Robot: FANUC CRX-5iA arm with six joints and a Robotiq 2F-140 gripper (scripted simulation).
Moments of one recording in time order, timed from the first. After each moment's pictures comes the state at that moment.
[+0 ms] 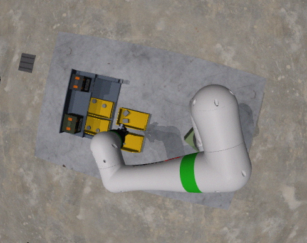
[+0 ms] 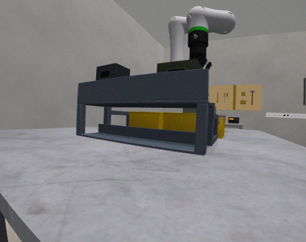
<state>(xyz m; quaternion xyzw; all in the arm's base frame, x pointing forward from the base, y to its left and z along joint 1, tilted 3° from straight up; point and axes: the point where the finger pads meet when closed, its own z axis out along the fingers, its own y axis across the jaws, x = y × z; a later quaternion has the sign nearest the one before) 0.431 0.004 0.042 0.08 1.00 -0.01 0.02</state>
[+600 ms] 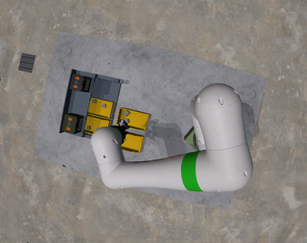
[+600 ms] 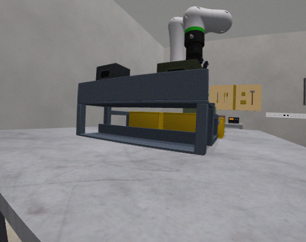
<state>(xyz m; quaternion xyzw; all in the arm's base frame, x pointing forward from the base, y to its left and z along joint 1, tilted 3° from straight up) 0.428 -0.012 0.045 0.08 1.00 -0.01 0.02</state>
